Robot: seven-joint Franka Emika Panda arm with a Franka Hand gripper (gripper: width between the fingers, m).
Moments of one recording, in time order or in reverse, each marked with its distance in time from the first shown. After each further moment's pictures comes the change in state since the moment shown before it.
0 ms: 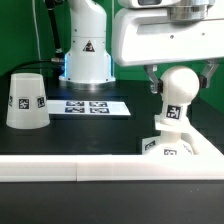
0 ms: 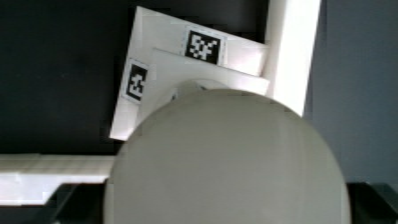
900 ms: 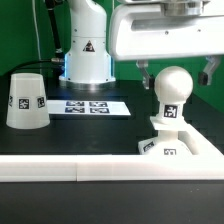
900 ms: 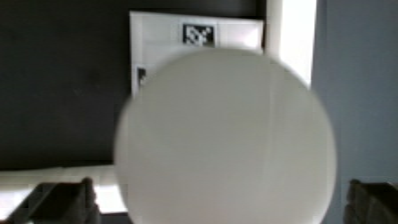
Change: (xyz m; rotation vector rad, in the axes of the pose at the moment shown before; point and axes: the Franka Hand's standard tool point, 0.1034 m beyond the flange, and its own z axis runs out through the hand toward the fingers) arm -0.019 0.004 -0.010 -0.004 0.022 0.021
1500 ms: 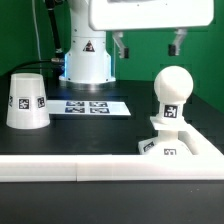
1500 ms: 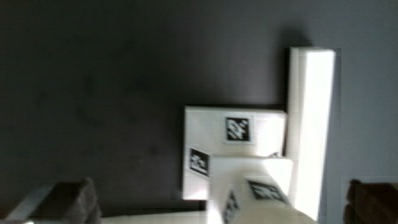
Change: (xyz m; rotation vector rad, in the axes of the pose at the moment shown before) arm -0.078 0.037 -0.024 -0.014 0.050 -0.009
